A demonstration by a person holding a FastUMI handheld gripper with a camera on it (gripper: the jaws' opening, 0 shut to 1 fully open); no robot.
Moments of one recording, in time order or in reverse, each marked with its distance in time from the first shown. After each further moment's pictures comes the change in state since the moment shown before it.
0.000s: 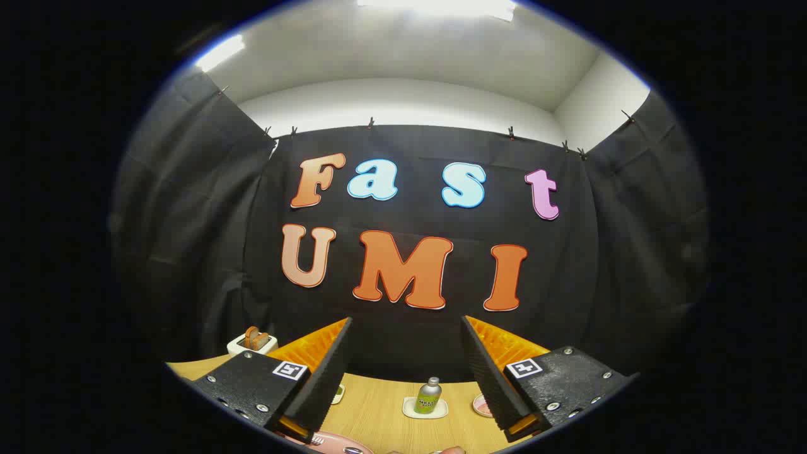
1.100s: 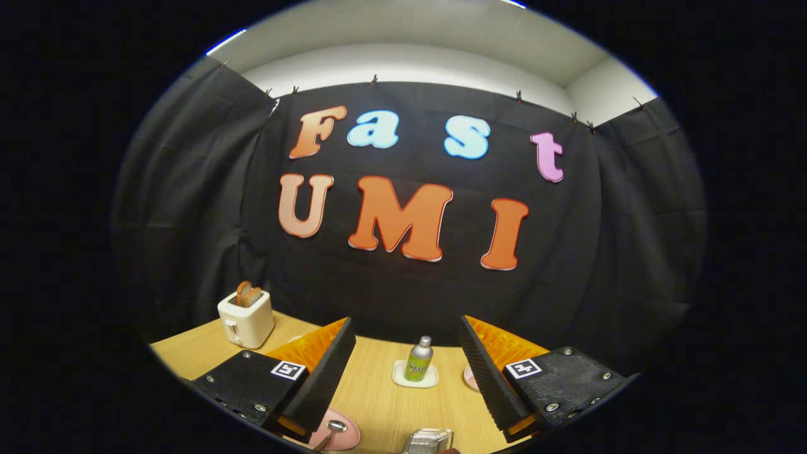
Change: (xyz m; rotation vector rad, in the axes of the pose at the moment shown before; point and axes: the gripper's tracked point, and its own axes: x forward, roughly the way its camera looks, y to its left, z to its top) arm -0.014 -0.002 -0.101 -0.036 0.293 0.040
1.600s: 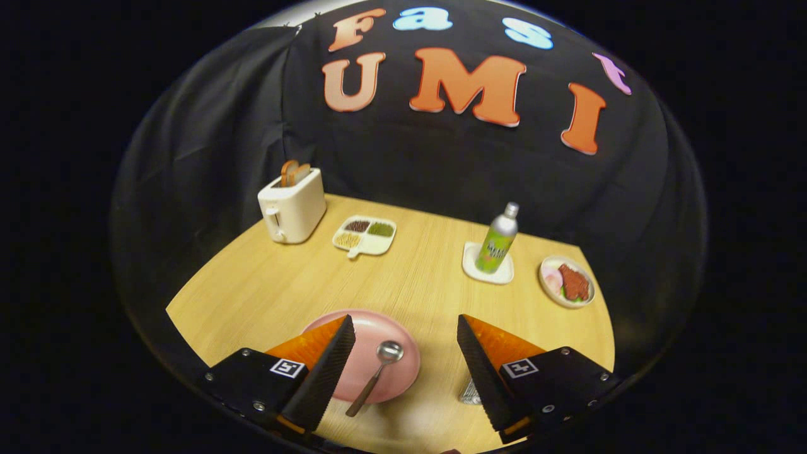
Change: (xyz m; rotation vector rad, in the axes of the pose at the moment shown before) arm -0.007 0.099 -0.192 0.004 0.613 0.247
